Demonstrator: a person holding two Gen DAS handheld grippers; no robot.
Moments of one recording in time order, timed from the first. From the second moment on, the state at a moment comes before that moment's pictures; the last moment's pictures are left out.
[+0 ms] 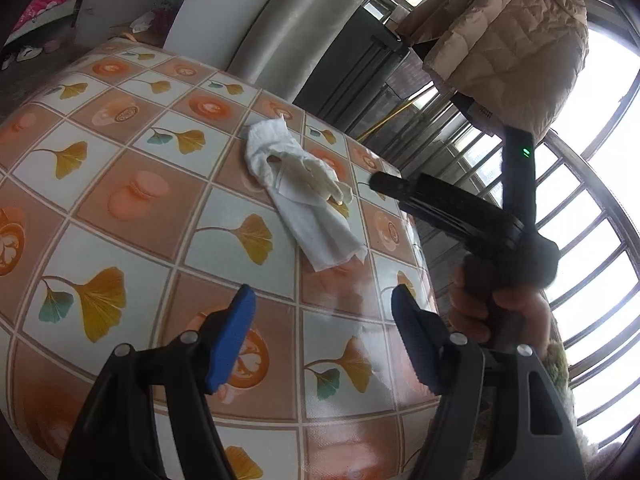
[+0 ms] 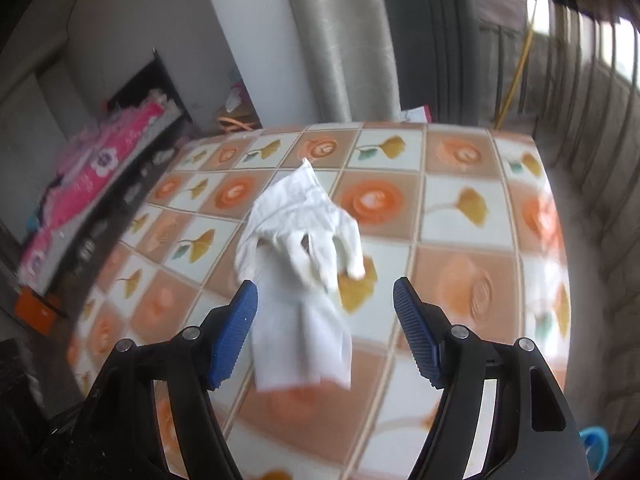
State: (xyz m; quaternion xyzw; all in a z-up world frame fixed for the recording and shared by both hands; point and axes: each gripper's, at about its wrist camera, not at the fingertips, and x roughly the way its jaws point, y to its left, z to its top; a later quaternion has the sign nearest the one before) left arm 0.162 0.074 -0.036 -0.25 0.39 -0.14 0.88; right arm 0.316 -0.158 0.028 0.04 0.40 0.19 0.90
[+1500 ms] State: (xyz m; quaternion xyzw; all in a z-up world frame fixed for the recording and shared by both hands) left arm 0.117 0.070 -0.078 -0.18 0.45 -0.14 0.86; right arm 0.208 -0.194 -0.036 0.37 0.46 0.24 0.77
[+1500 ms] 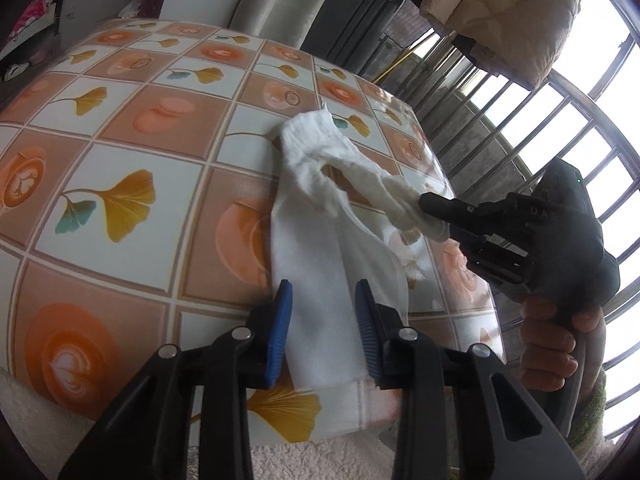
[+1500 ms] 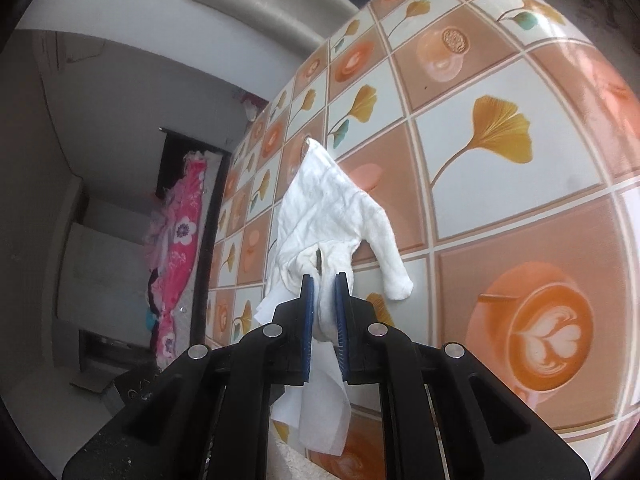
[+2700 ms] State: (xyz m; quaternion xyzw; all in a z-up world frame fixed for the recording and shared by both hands) left arm 0.170 0.040 -0.073 -0.03 0.46 -0.11 0.88; right arm 0.211 -0.196 0.001 0.10 0.42 0.17 0.89
